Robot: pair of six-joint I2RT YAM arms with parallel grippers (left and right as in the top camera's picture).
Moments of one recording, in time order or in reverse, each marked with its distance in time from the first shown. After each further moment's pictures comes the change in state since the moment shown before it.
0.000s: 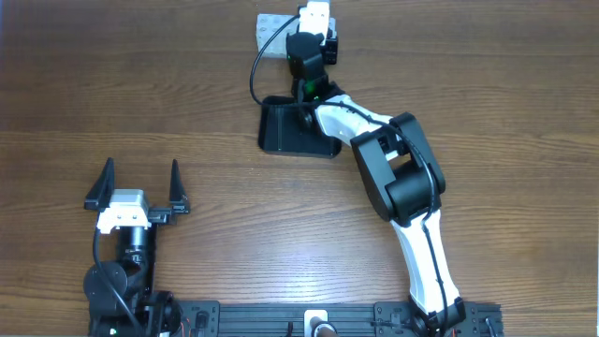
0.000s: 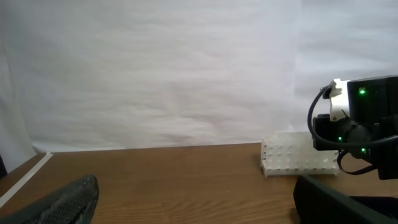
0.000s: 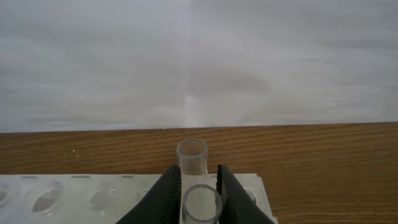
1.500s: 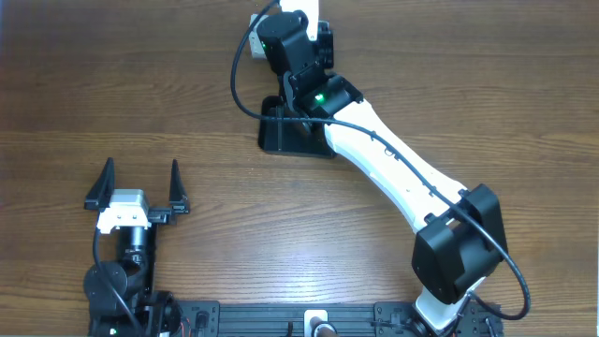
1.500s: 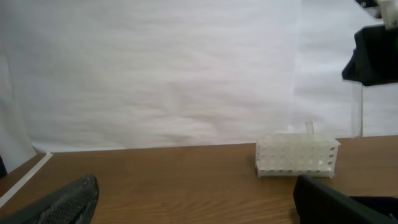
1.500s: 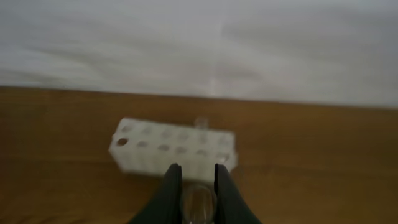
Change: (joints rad) left arm 0.000 0.000 0.000 0.000 0.000 0.000; right arm 0.140 -0.495 0.029 -0.840 -0.022 0.200
